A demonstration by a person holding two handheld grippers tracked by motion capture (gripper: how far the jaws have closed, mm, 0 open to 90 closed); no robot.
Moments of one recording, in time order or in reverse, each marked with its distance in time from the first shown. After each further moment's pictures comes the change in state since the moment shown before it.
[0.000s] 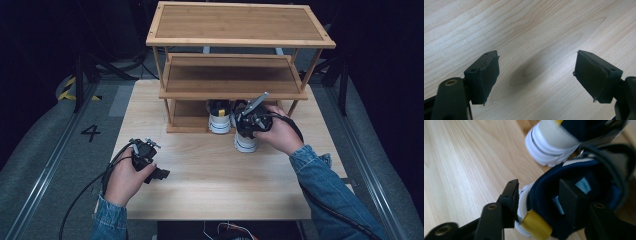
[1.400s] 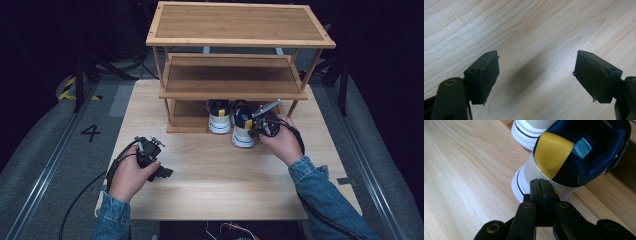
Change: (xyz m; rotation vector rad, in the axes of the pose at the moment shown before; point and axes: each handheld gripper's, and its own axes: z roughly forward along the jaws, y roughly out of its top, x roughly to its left) left arm 0.000 0.007 0.007 0.020 -0.013 0.017; right arm 0.005 -0.031 0.002 -0.029 -0.062 0.236
